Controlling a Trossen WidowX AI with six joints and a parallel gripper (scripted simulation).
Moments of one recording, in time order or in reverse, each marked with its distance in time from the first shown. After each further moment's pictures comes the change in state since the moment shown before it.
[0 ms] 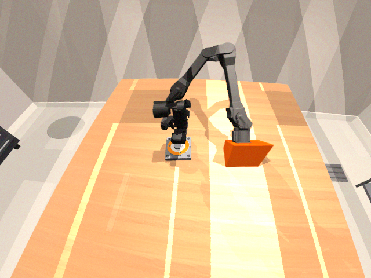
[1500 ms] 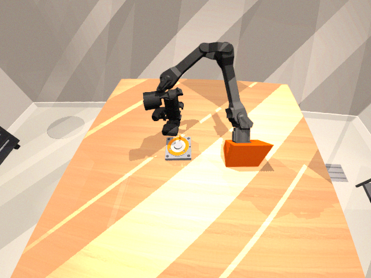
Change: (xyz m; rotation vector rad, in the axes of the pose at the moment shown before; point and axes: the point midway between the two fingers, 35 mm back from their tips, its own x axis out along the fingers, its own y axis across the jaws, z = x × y) arm -0.050 -0.001 0.029 0.023 -0.002 0.019
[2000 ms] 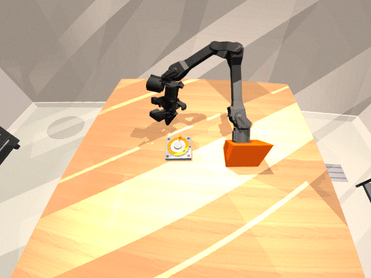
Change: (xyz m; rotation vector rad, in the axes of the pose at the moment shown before) arm -0.003 -0.033 0.039 0.556 -0.121 0.288
